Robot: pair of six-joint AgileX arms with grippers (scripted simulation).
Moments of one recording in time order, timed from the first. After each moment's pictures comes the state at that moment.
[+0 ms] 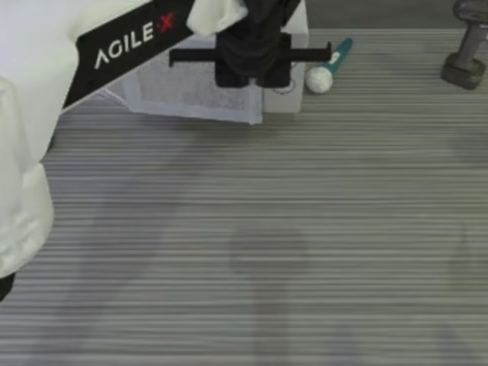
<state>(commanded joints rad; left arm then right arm) -0.65 2.21 2.04 -0.96 -0.29 -0.54 0.00 0.00 0.00 0.00 0.00 0.00</state>
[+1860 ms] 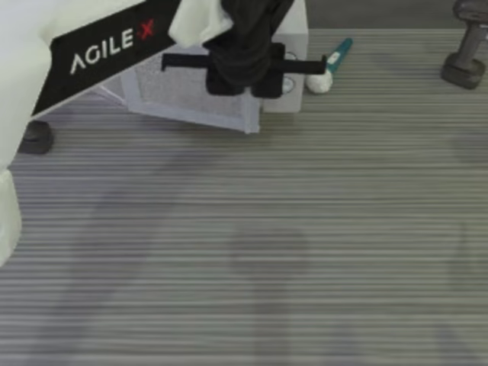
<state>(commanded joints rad) -0.64 2.13 1.91 -0.88 -0.26 -0.47 0.00 0.00 0.00 0.00 0.00 0.00</state>
